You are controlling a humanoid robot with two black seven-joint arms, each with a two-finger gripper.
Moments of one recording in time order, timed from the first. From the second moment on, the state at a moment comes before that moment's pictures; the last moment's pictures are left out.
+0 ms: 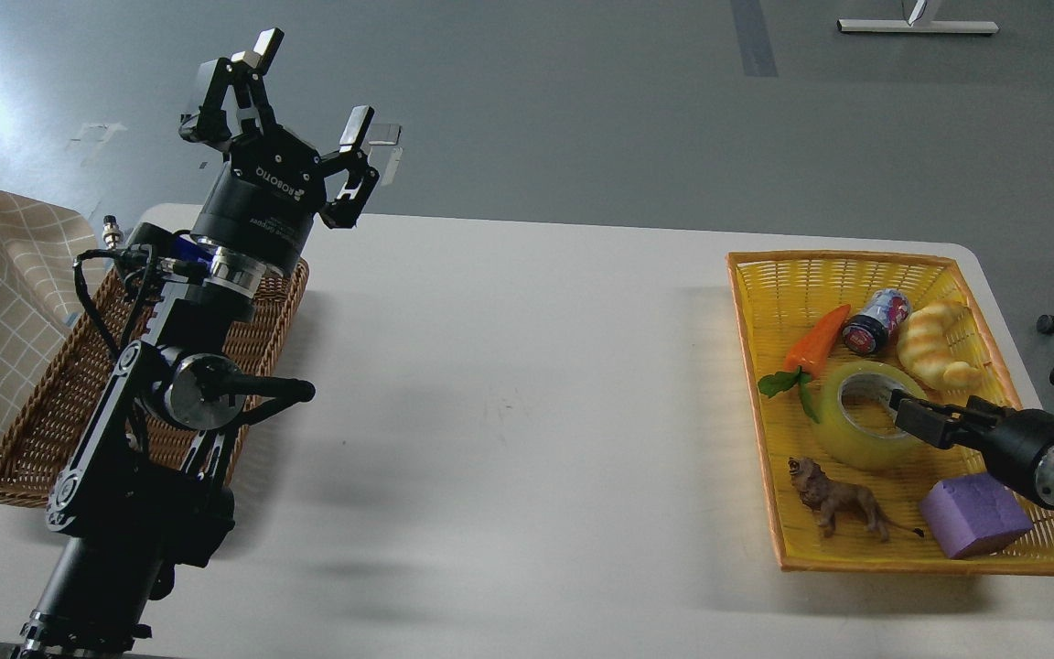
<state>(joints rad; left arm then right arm) -0.30 0.04 -1.52 -1.43 0.74 -0.29 -0.14 0.11 -0.56 1.30 1.27 -2.18 0.42 0.14</state>
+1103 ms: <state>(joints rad) -0.29 0.05 -1.55 -1.43 0.74 -0.29 -0.14 0.16 -0.56 1.21 1.24 -2.18 0.43 0.09</state>
